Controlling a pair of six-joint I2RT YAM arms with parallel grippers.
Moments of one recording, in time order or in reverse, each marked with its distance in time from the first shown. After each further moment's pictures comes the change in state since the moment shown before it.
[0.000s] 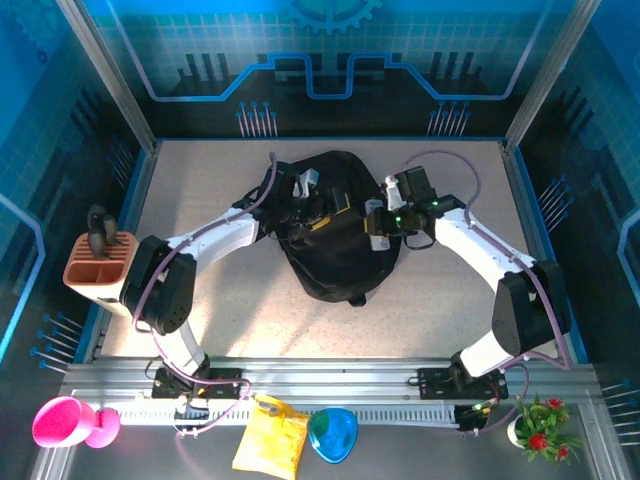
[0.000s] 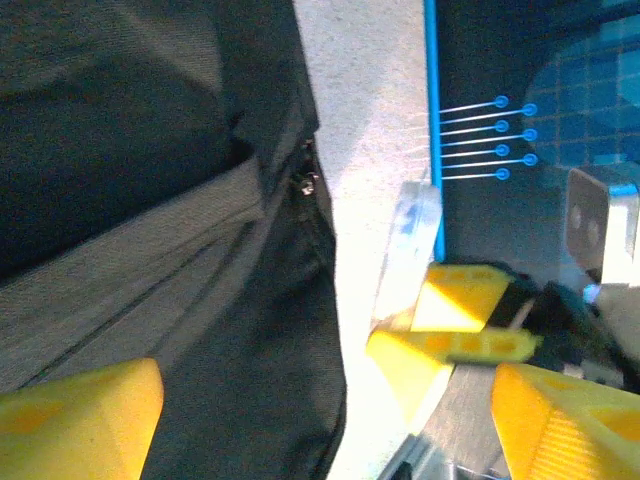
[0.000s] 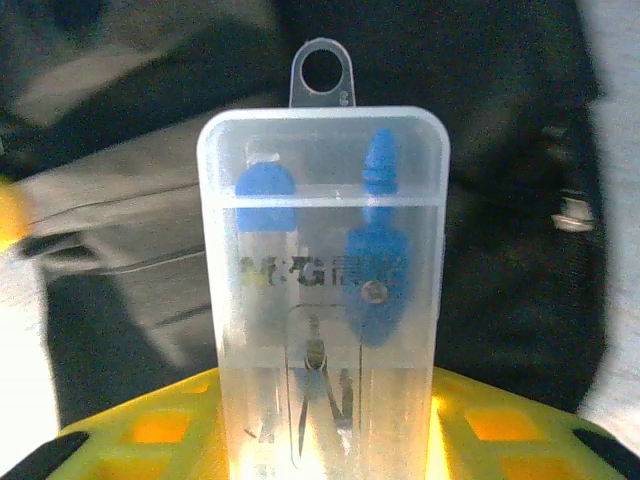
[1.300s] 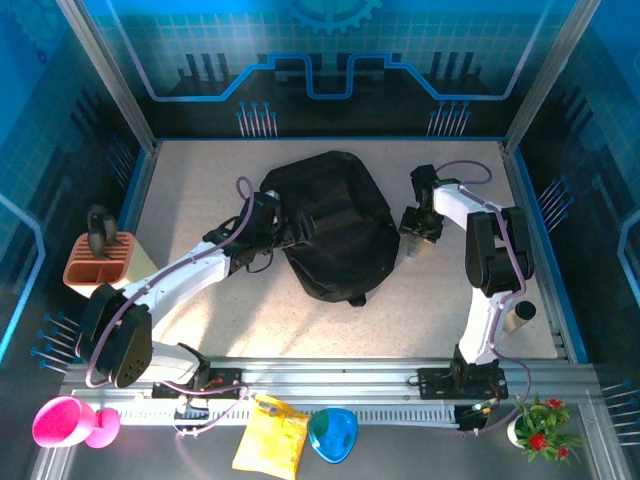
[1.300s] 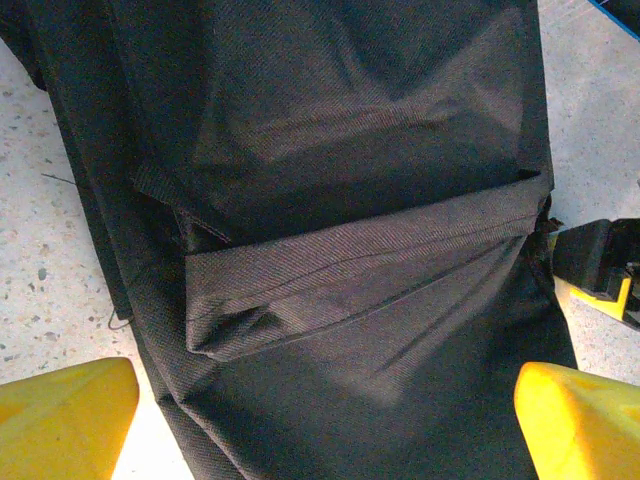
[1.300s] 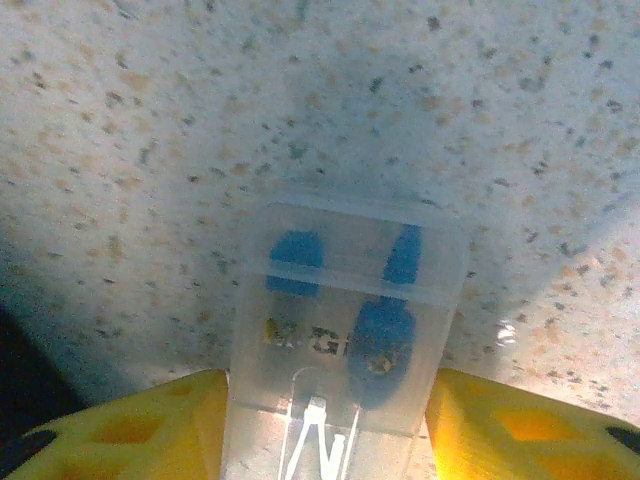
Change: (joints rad) left arm -0.027 -0.352 -0.290 -0.209 -0.549 0.139; right arm -0.233 0.434 0.197 -0.198 0.270 0.184
